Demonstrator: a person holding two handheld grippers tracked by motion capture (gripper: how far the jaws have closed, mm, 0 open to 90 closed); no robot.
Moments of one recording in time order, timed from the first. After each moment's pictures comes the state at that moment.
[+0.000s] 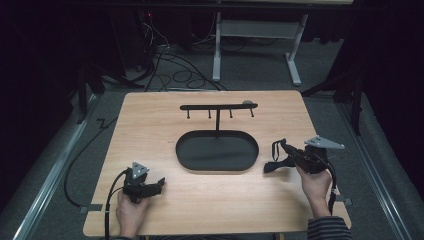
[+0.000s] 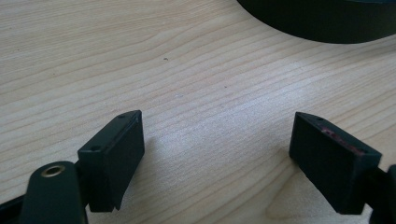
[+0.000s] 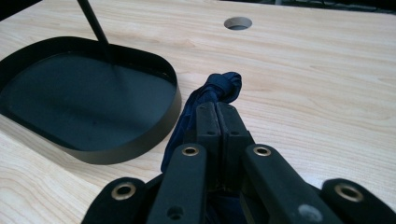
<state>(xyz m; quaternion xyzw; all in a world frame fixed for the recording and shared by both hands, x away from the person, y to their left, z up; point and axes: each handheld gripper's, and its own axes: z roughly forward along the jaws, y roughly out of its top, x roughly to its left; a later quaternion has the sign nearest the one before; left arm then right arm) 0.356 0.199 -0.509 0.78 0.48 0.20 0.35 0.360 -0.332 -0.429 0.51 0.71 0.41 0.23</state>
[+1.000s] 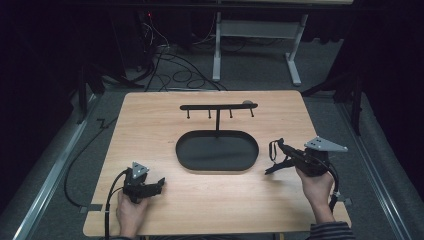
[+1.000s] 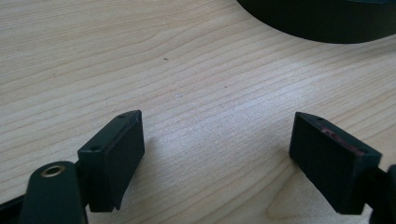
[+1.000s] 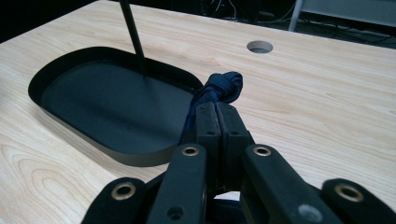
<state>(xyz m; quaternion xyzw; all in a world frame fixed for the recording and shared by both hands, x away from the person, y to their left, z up) 0.356 0.199 -0.509 0.78 0.48 0.20 0.35 0.342 -0.317 -0.405 0.47 0.73 0.43 0.24</state>
